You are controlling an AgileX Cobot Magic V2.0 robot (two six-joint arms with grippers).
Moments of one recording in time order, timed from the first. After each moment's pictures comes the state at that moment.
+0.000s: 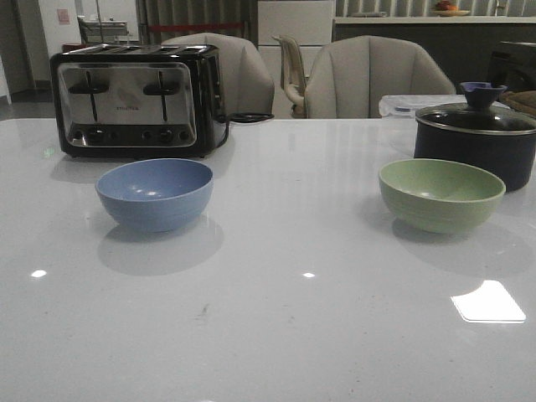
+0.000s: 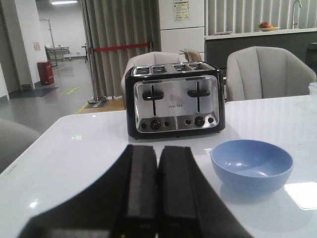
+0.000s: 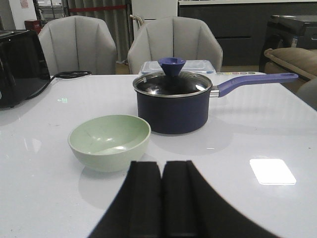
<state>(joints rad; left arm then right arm) -0.07 0.00 0.01 -0.07 -0.01 0.13 -0.02 -0.01 0.03 -0.02 0.09 0.10</state>
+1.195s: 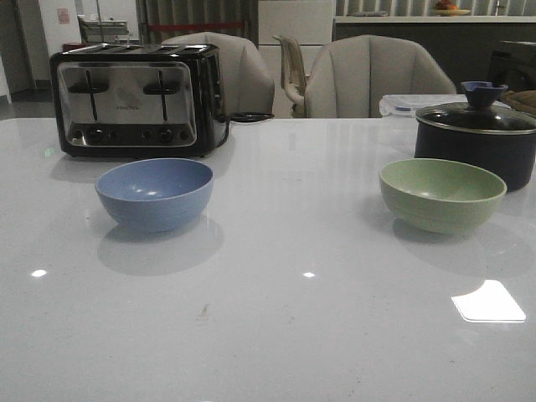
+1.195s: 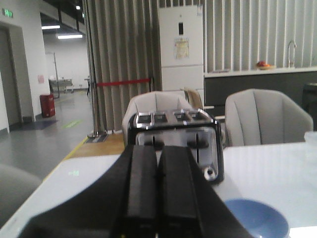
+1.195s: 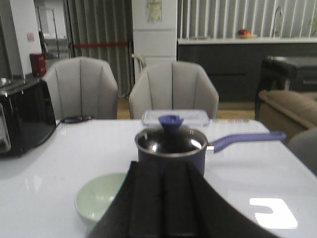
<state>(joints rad) -0.07 0.00 -0.18 -0.09 0.03 0.13 -0.02 -0.01 -0.22 -0.05 0.19 0.10</state>
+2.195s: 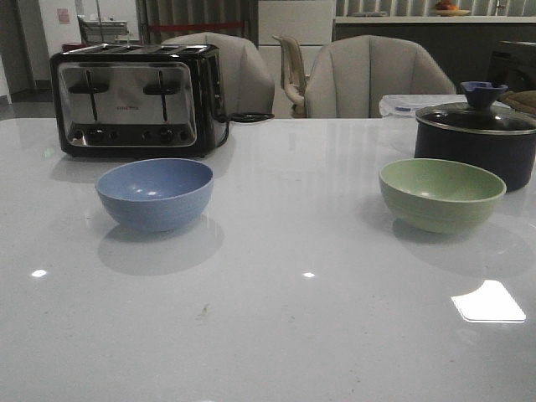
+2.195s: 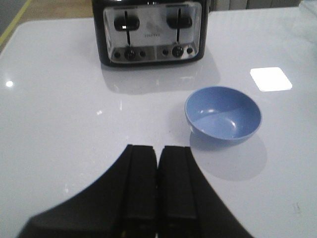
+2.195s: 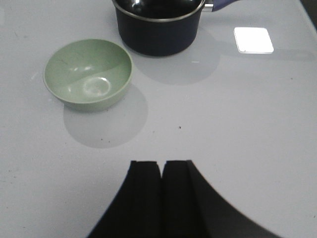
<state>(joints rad) -0.07 0.63 -0.66 -0.13 0.56 0.13 -0.02 0.66 -0.63 -0.07 0.66 0.10</state>
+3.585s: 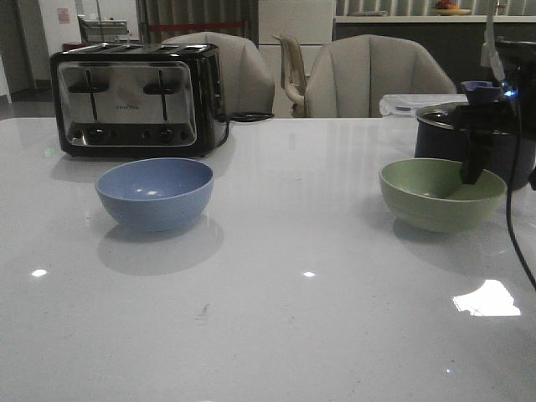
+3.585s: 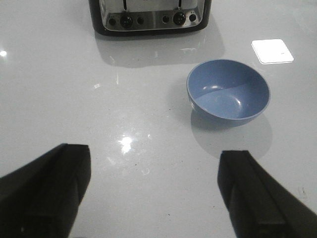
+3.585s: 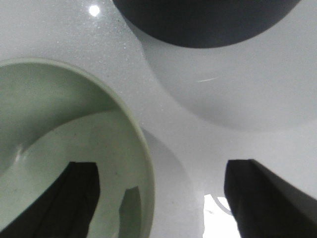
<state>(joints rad) -0.07 0.71 -0.66 -0.14 0.55 0.13 -0.02 1.90 -1.31 0.08 0.57 0.10</state>
